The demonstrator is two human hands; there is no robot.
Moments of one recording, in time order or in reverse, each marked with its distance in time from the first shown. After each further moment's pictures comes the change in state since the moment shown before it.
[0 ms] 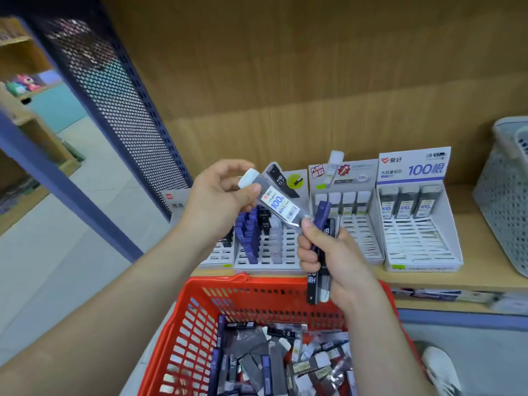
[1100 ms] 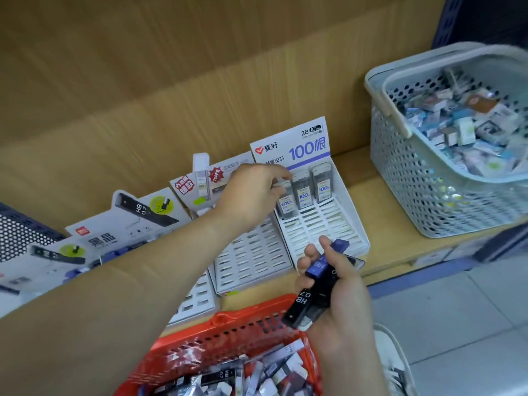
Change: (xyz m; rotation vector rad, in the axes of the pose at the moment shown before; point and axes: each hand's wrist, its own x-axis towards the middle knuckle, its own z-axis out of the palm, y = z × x) left_hand 0.111 -0.070 0.257 0.893 -0.489 0.449; right_hand 0.006 -0.009 -0.147 0.829 0.624 -0.077
